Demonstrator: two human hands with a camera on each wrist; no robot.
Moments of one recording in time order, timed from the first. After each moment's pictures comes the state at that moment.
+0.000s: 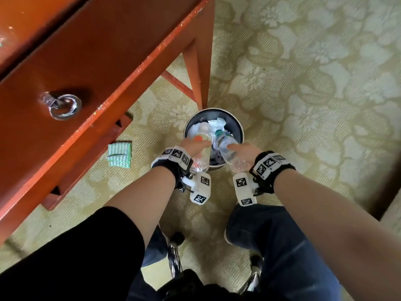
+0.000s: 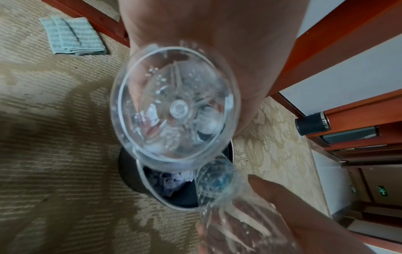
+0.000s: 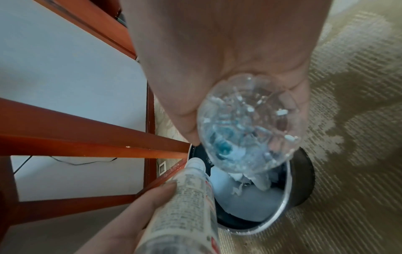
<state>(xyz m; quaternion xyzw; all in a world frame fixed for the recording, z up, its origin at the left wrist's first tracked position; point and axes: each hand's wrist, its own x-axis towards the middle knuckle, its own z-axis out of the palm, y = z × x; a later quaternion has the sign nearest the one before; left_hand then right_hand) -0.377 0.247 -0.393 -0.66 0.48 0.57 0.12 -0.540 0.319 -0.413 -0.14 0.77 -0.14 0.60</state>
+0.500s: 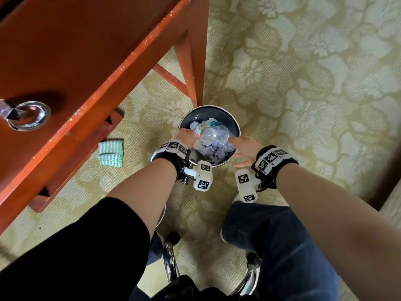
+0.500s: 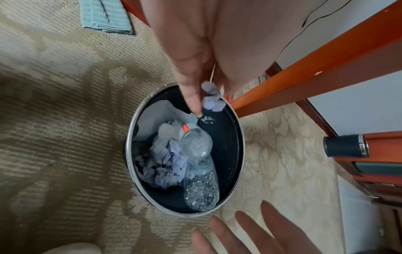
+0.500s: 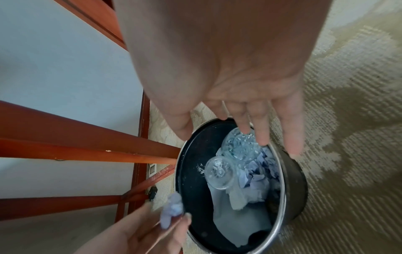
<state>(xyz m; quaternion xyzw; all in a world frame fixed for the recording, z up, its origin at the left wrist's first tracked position) -0.393 0.213 -0.442 -0.69 0.50 0.51 0.10 -0.554 0.305 -0.419 -0.14 0.76 -0.15 0.62</state>
